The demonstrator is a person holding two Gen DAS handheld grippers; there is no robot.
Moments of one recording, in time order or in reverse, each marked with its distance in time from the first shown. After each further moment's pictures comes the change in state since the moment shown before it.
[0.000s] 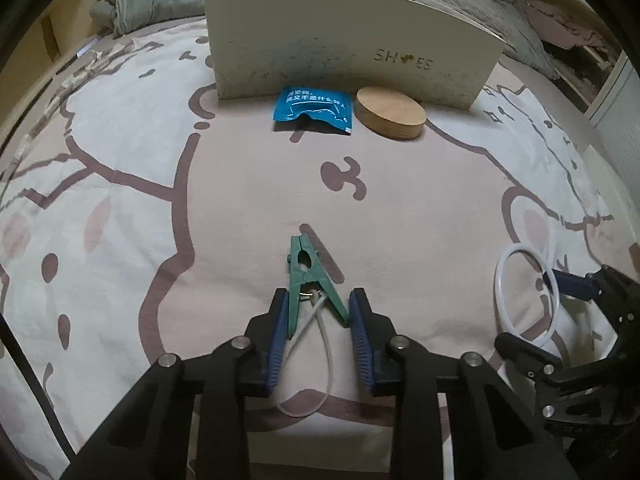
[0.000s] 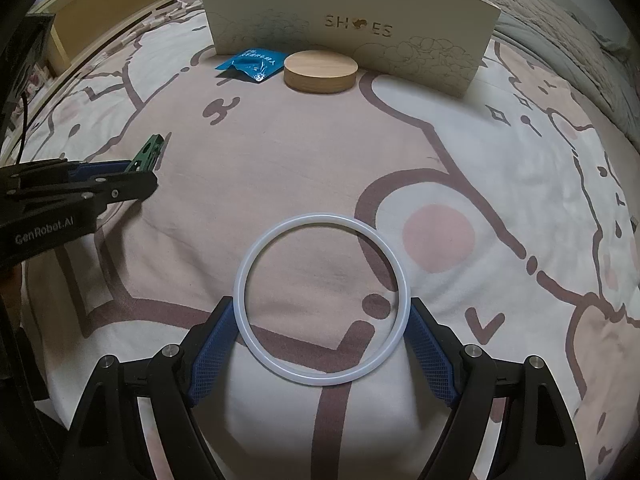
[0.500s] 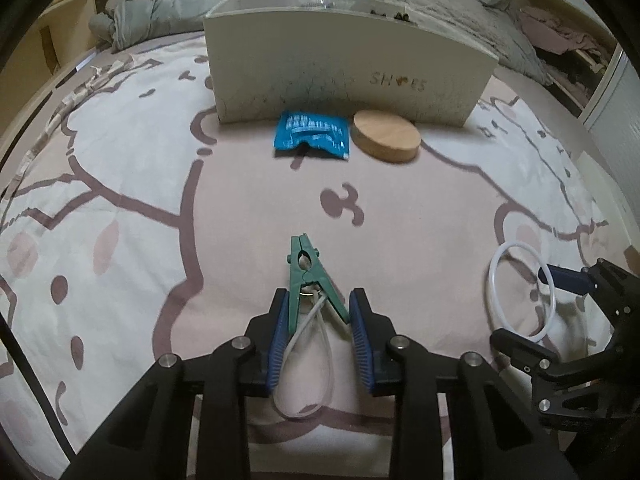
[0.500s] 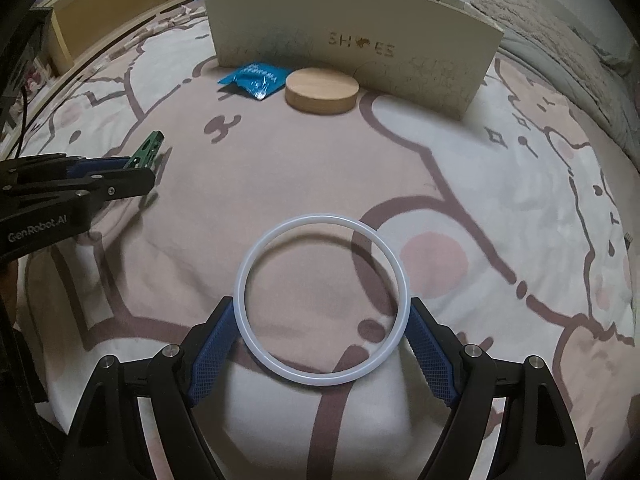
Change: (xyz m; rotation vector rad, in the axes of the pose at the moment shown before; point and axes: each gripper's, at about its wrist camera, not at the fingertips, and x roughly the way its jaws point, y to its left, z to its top) left arm -0.012 0.002 0.011 0.024 -0.062 -0.001; right arm -0.007 -0.002 0.012 -0.022 -0.042 -0.021
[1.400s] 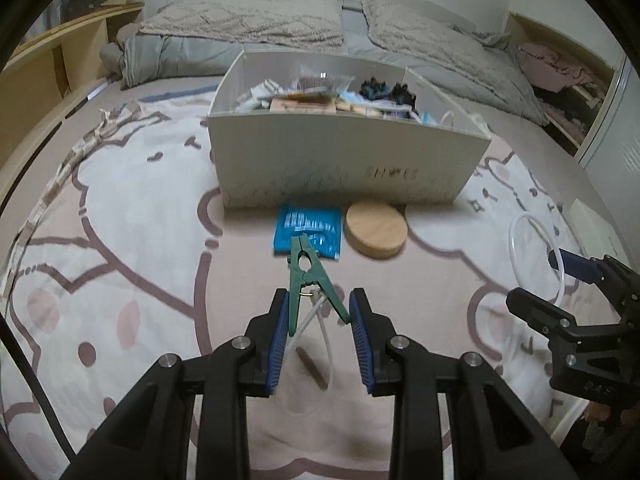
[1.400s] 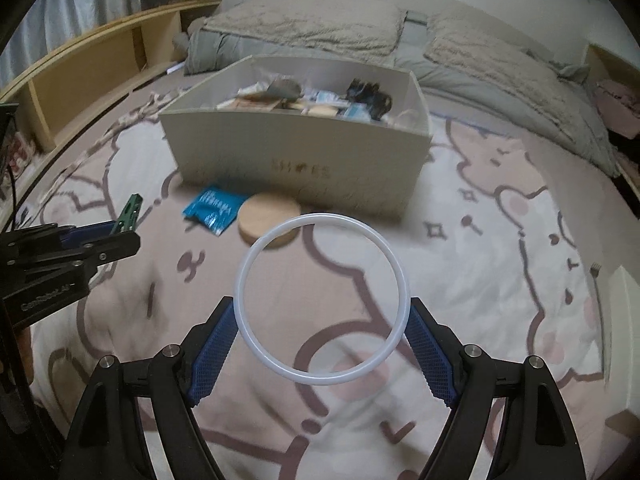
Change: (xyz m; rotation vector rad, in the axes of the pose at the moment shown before) left arm -0.035 -0.005 0.053 -0.028 -0.139 -0.008; right arm -0.050 -0.036 0.059 0.097 -0.218 -0.063
